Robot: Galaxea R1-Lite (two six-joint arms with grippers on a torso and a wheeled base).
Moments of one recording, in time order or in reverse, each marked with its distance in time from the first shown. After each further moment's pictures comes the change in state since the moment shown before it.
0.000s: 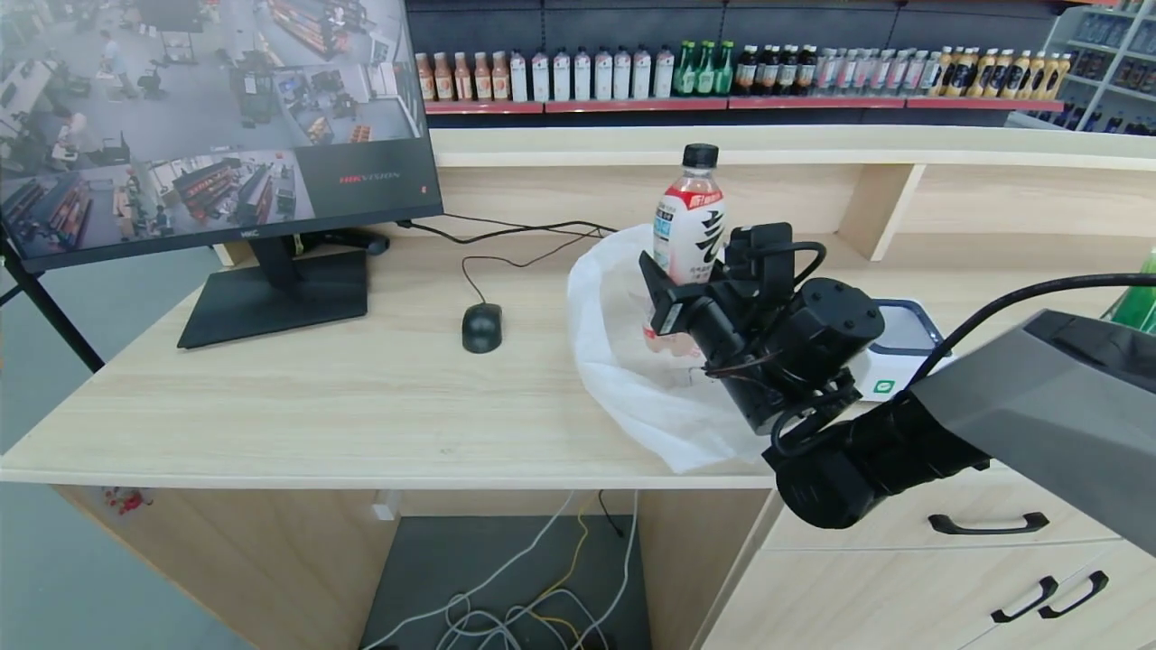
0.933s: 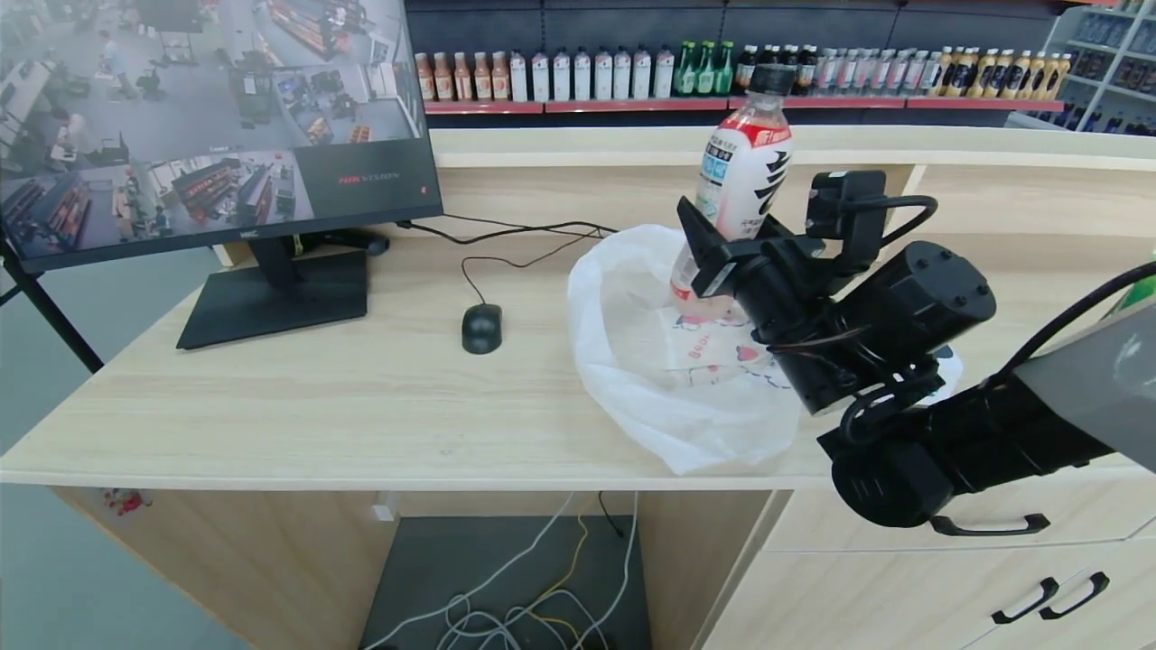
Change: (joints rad) left arm 0.000 0.000 0.000 0.000 0.000 0.000; right arm -0.023 -0.137 0.092 -0.084 0.050 0.027
